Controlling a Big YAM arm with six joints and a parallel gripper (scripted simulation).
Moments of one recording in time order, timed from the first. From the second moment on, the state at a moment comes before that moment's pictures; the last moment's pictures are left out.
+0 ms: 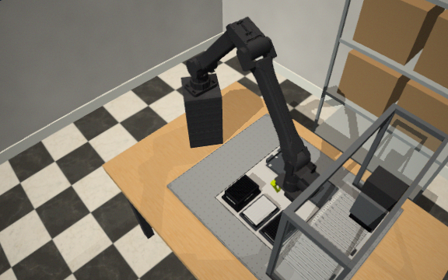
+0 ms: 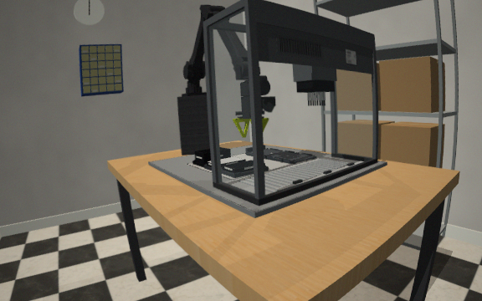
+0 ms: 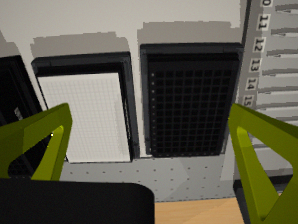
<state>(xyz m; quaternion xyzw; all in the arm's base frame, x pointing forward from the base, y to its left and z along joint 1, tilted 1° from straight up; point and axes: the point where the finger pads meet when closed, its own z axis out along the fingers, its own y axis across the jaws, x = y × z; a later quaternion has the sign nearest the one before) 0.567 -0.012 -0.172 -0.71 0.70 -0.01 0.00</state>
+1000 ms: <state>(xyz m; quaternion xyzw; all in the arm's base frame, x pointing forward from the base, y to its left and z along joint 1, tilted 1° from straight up) 0.617 -0.077 -0.193 -0.72 0.69 -0.01 0.01</state>
